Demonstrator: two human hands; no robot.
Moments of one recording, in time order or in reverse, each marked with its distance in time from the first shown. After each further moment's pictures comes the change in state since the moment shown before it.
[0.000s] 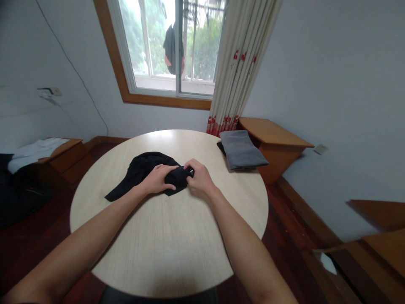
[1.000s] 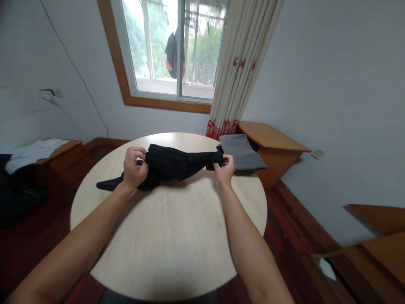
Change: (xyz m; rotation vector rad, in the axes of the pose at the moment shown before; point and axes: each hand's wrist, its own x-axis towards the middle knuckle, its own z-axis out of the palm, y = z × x) left_hand -0.005 0.001 -0.061 0.019 0.916 0.097; right_hand -0.004 0.078 -0.040 0.060 0.757 0.408
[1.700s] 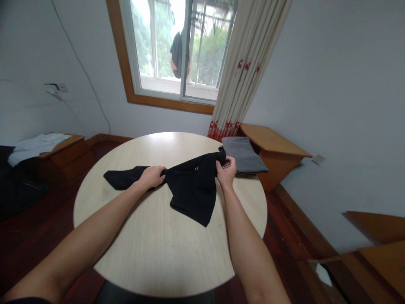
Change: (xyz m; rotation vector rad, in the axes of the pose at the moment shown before) left_hand -0.036 -0.017 0.035 0.321 -0.978 -0.427; right_hand 0.000 -0.003 -0.001 -0.013 -0.002 -0.006
